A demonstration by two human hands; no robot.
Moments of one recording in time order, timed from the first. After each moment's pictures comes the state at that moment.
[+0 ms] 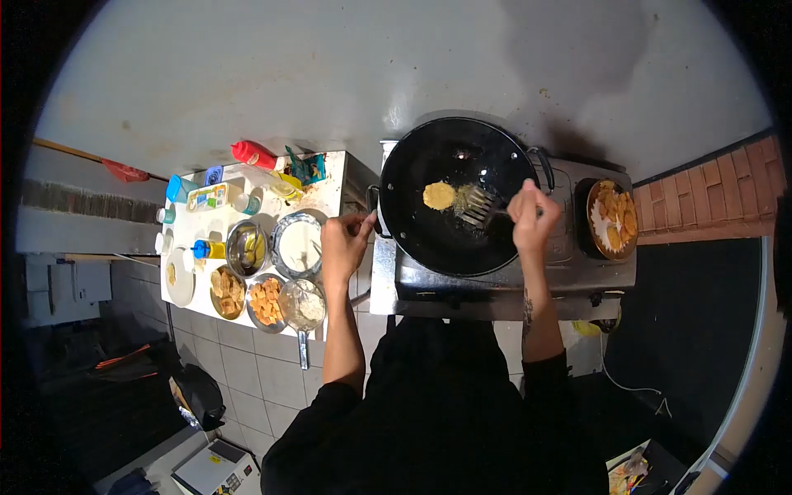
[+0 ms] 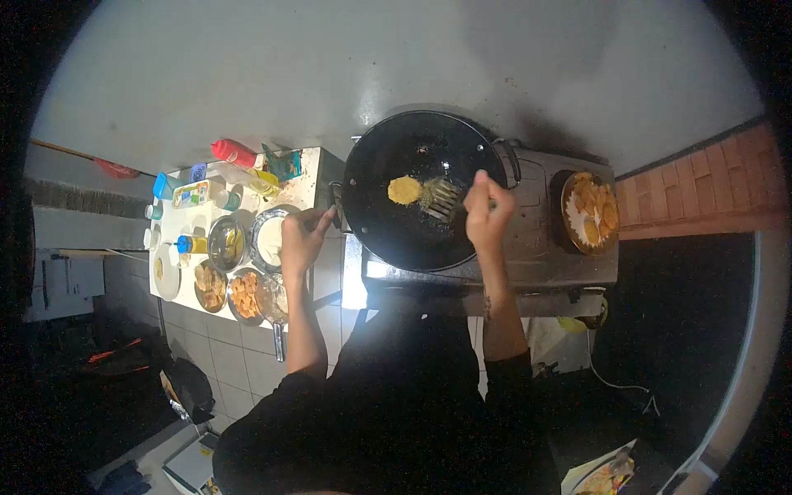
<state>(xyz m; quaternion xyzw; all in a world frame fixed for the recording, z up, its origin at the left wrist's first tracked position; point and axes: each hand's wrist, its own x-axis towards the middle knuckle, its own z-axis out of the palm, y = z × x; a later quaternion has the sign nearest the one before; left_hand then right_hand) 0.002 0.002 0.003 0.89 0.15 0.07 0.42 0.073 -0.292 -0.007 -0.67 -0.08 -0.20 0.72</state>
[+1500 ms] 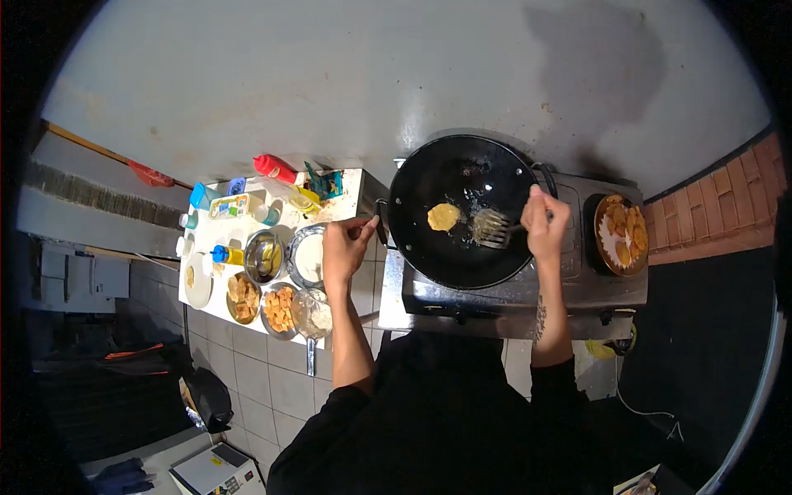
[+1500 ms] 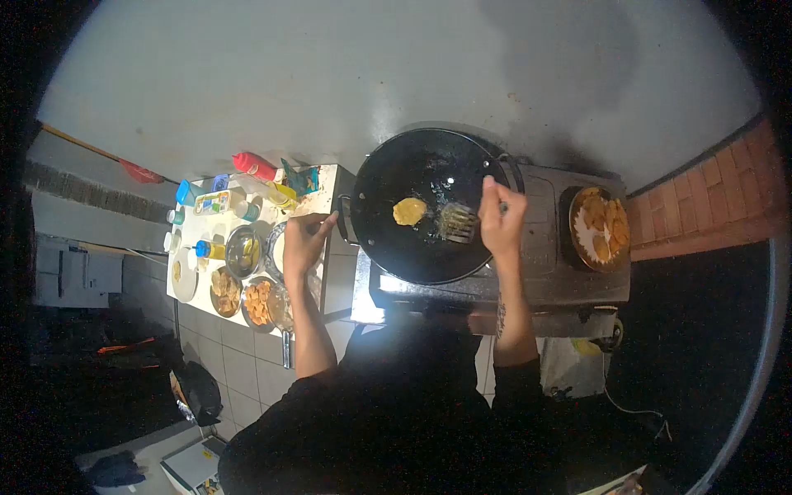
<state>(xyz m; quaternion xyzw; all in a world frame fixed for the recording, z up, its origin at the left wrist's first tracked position) 0.006 0.001 0.024 0.91 0.16 0.08 0.38 0.087 -0.315 0.001 -0.69 -0.09 -0.11 0.71</state>
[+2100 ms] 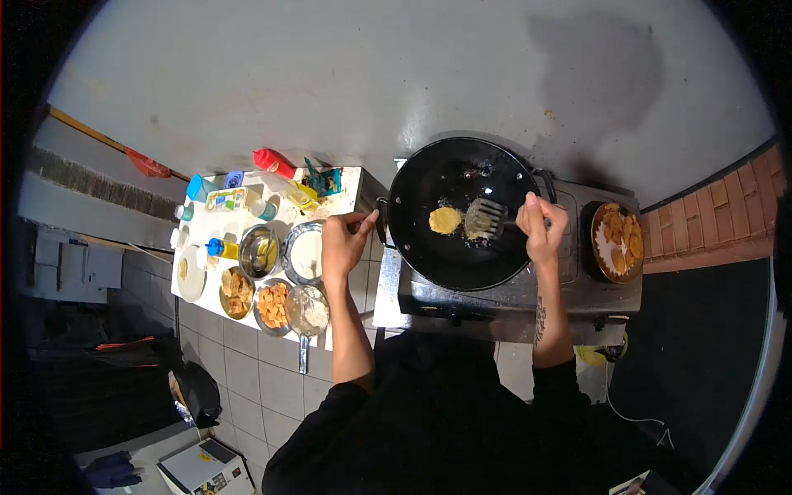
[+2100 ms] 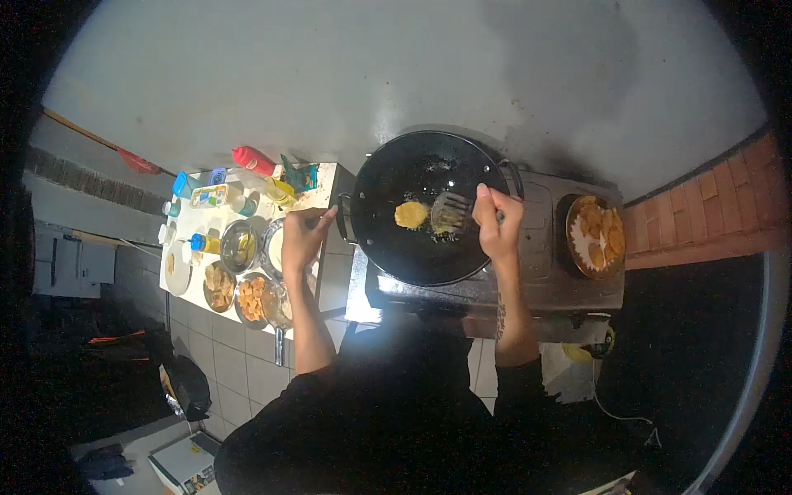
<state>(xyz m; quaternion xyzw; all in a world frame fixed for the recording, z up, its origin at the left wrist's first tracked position) 0.010 0.001 0.020 0.90 0.15 0.12 0.39 0.085 -0.309 0.016 -0.64 -0.19 -0.11 0.73</state>
